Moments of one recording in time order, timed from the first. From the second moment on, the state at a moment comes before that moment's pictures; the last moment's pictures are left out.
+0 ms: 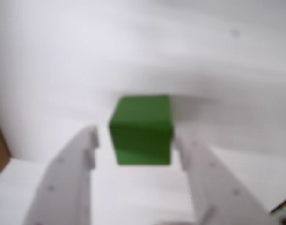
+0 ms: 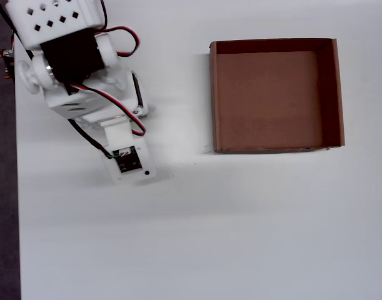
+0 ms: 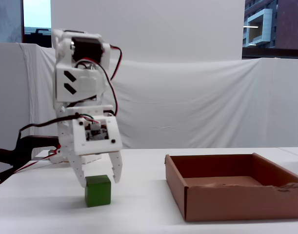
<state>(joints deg) -16.6 86.8 105.4 53.9 -67.3</state>
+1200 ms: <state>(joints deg) -16.9 87.5 110.5 50.6 -67.3</state>
